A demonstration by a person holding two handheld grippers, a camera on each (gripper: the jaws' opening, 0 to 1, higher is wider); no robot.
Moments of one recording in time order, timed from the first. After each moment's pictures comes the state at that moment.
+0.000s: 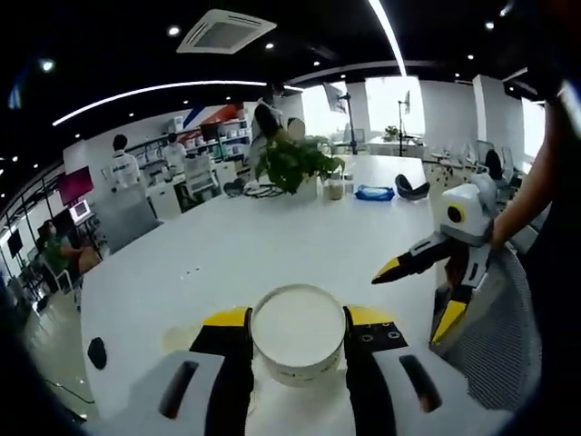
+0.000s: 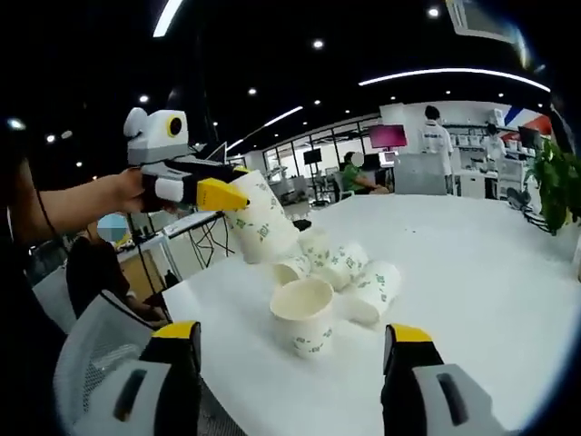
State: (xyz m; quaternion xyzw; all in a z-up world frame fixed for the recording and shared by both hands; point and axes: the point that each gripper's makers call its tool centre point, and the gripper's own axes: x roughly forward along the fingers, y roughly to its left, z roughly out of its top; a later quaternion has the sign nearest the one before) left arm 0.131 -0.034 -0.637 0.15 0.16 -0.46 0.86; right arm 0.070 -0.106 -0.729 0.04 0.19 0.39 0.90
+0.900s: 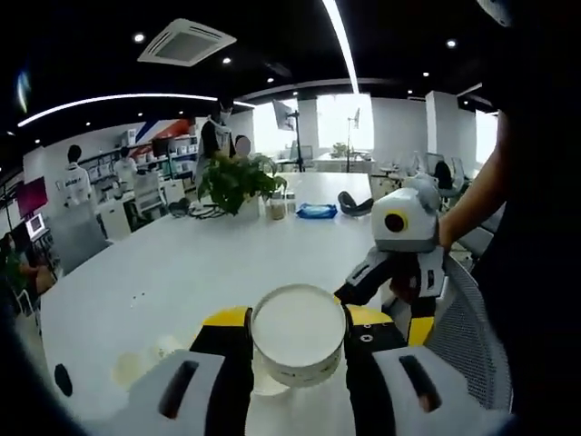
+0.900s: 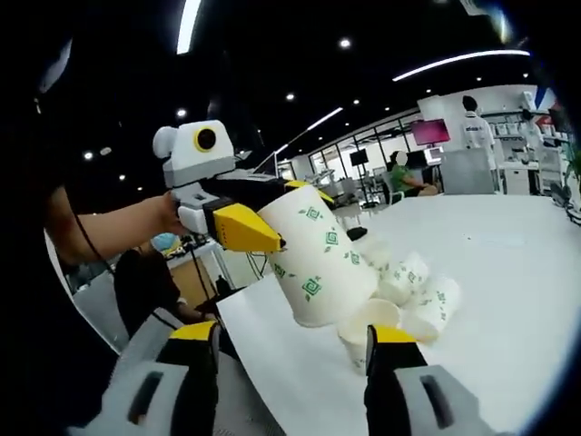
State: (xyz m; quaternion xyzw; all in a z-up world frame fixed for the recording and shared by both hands) left arm 0.087 -0.075 -0.625 0.11 0.13 -0.58 0.80; right arm 0.047 -0.069 -0.698 0.07 0.18 0.50 0.85
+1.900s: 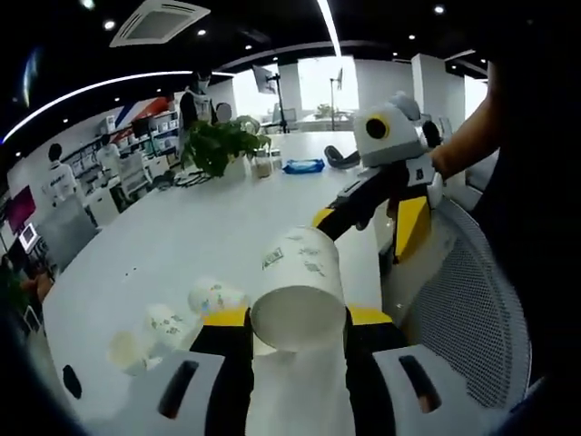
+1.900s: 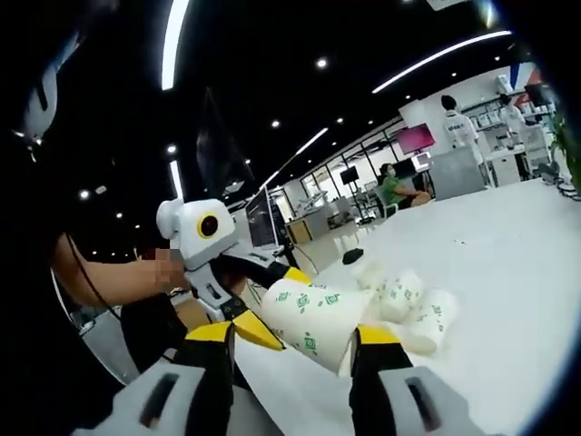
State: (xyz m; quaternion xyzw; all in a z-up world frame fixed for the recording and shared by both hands) left arm 0.085 -0.052 -0.690 0.20 0.20 -0.58 0.76; right arm 0.061 -0.082 -0.666 0.15 0.15 0.48 0.85
